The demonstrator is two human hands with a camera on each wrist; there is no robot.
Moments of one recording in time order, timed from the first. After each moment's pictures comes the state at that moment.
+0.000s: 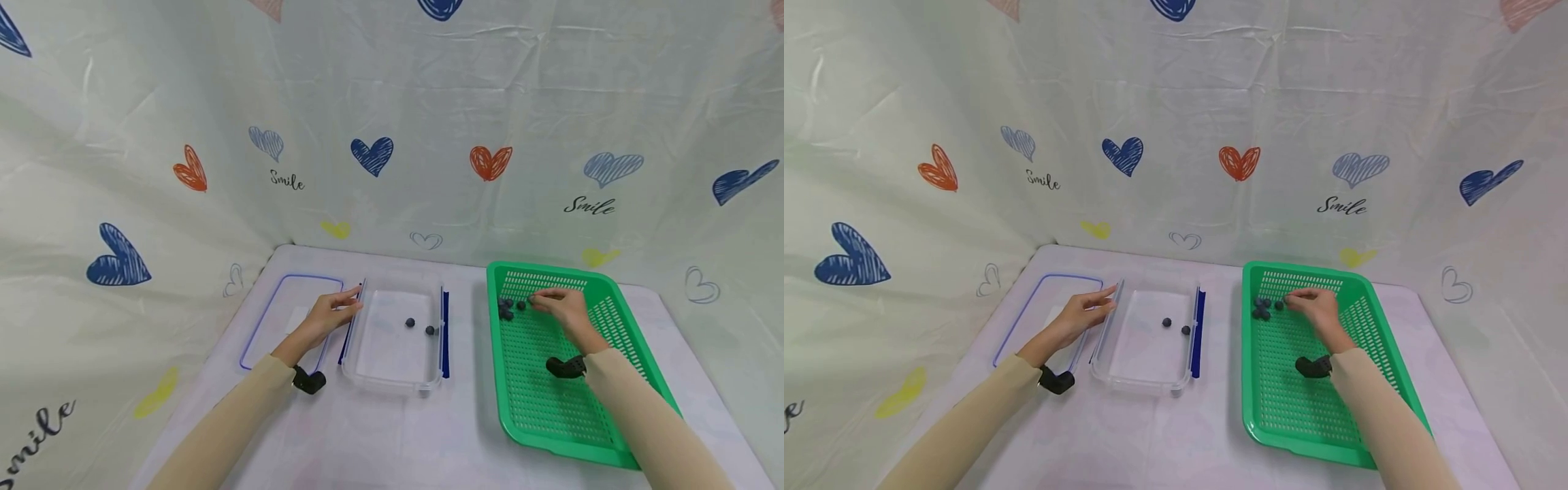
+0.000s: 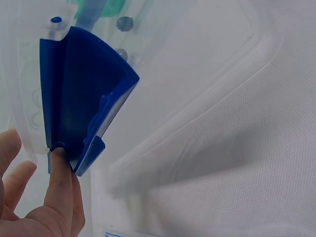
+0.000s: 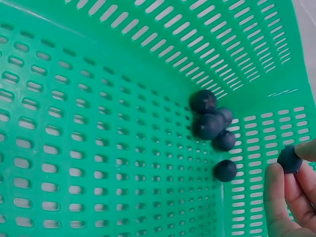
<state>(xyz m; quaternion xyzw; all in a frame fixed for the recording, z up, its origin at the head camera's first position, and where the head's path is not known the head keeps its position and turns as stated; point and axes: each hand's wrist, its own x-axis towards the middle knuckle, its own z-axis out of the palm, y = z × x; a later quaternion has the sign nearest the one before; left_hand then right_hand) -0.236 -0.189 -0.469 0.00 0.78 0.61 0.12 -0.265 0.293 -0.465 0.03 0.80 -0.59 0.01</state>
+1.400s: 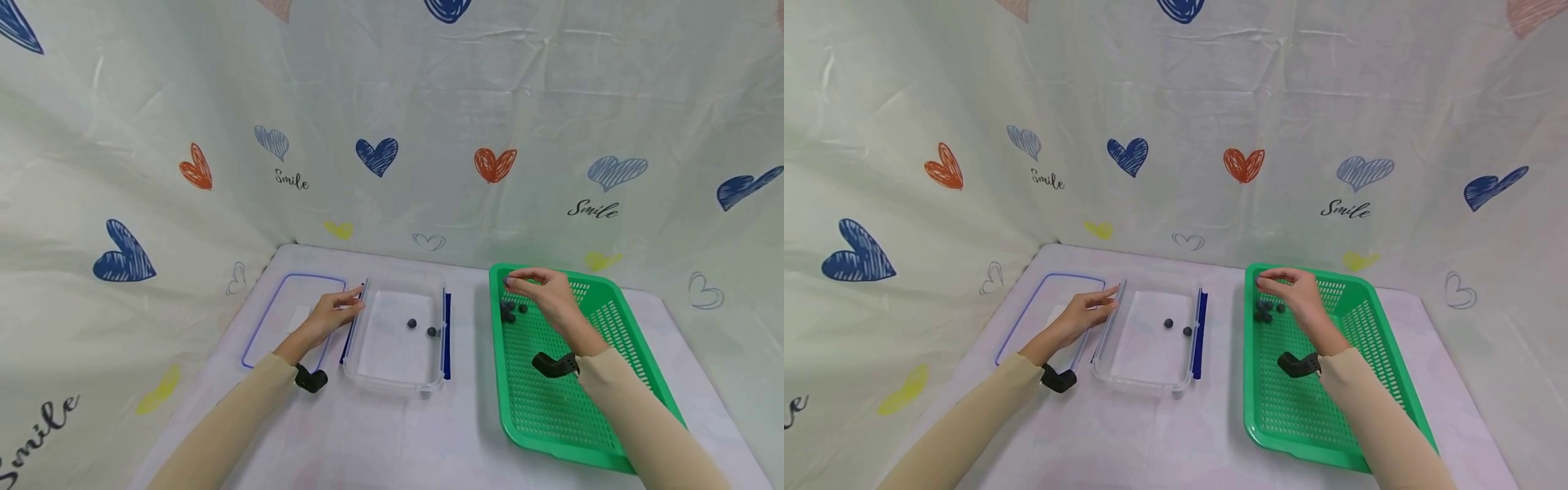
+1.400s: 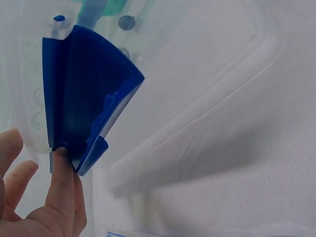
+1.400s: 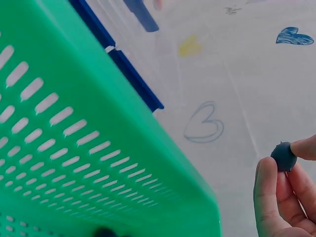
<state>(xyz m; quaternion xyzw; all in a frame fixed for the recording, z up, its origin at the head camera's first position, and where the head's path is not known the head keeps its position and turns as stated) -0.236 -0.191 -0.470 0.01 0.79 0.60 0.11 -0.253 0.236 -0.401 -0.04 0.77 -0.64 0.04</state>
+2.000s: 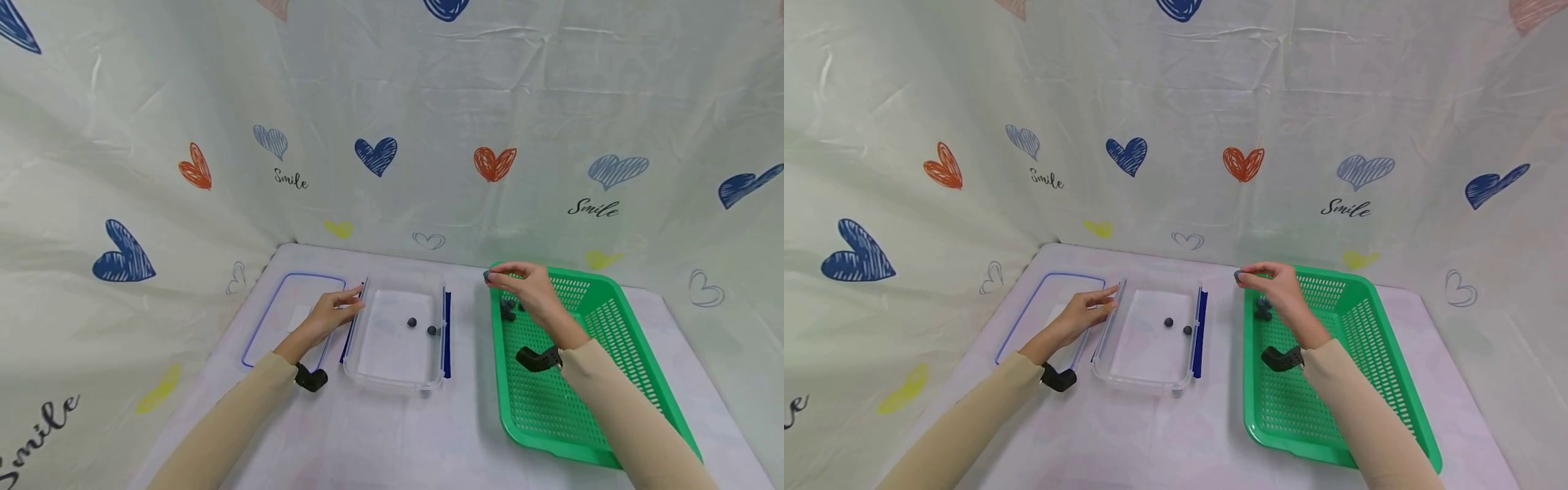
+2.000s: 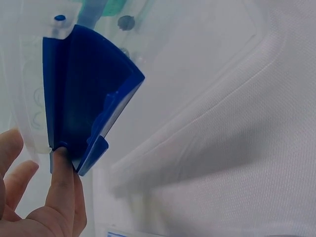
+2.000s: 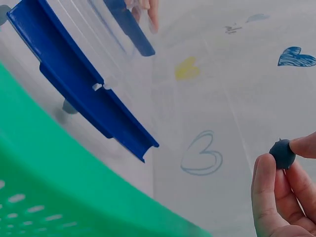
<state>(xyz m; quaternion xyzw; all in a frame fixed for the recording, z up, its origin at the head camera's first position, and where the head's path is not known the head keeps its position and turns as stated) -0.239 -0.189 -0.468 0.02 0.80 0.59 0.12 -0.259 0.207 -0.396 -0.07 0.74 -0.66 0.06</state>
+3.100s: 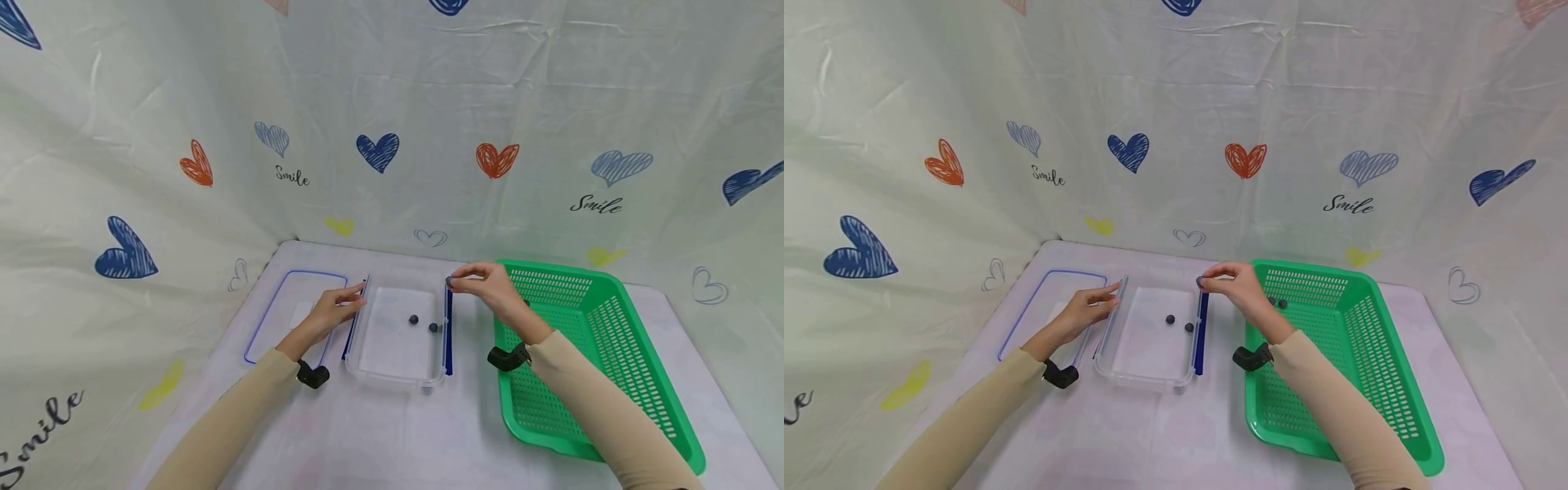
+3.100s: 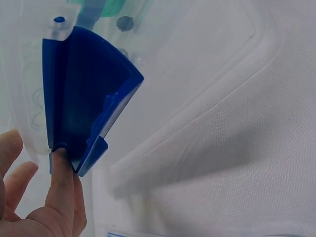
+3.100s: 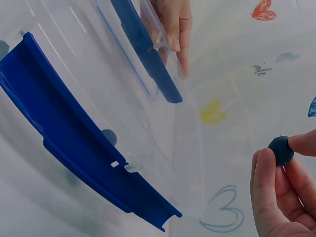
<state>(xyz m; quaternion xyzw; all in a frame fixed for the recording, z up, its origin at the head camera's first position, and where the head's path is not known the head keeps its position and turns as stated) -0.237 -0.190 -0.467 0.01 0.78 0.61 0.12 -0.262 0.149 -0.404 -0.10 0.73 -0.66 0.11</state>
